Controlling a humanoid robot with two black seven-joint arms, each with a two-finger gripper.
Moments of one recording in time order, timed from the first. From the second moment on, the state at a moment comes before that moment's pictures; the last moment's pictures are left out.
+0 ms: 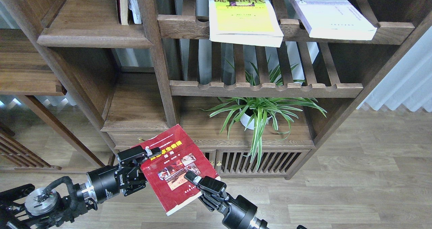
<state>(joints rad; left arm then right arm) -0.44 0.56 -0.25 -1.16 -1.10 -0.49 0.49 -0.11 0.01 0.75 1.21 0.27 0.58 -0.26</state>
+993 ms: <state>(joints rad) -0.38 0.54 -0.32 -1.17 -1.13 -0.49 0.49 -0.11 0.02 0.75 1.21 0.27 0.58 -0.26</state>
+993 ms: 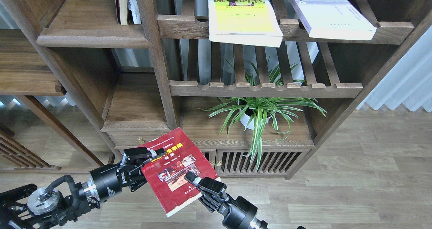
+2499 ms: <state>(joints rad) -0.34 0.64 -0.48 -1.17 -0.69 -0.49 0.41 -0.10 0.02 0.85 1.11 0.22 0.58 -0.20</state>
